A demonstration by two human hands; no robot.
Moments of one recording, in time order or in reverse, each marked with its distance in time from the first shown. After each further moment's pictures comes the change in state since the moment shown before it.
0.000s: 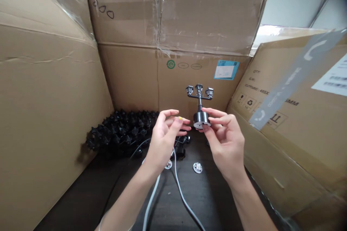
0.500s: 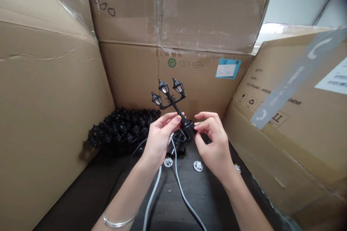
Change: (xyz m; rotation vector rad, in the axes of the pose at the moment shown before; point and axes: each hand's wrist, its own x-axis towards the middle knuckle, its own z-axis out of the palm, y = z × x) left_hand 0.010 -0.012 -0.008 -0.255 0.145 -0.093; right_hand -0.005 0.012 0.003 -0.360 -0.179 -0.113
